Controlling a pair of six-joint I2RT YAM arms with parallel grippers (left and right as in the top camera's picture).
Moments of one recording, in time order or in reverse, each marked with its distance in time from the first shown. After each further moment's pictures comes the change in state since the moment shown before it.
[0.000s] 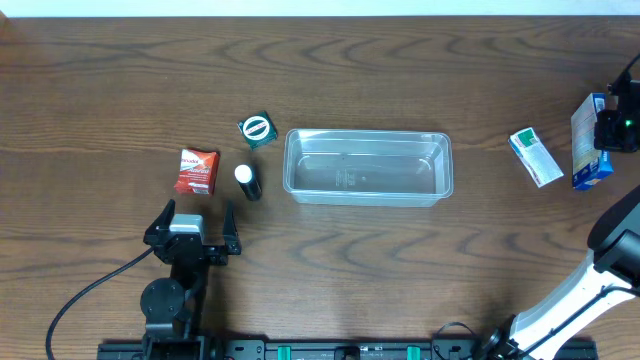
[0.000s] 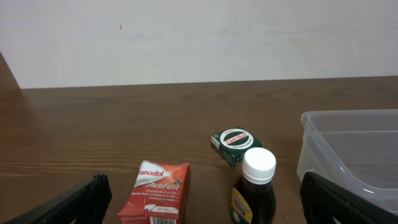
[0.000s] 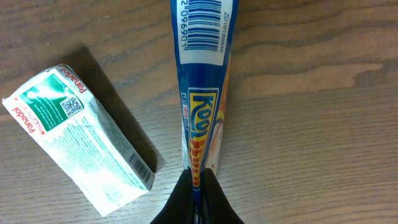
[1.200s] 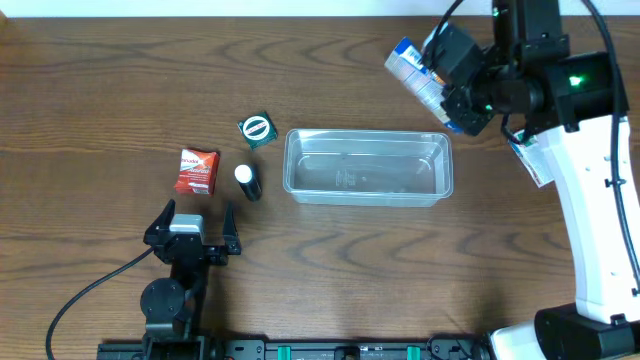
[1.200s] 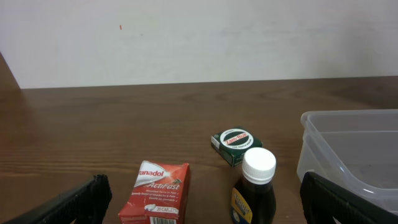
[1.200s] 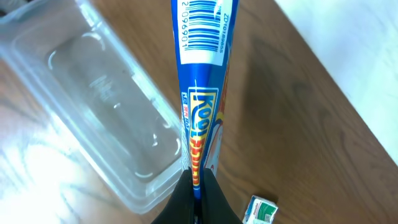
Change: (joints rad) left arm 0.000 0.000 0.000 0.000 0.000 0.000; right arm 0.807 -0.495 0.080 -0.243 -0.033 -0.215
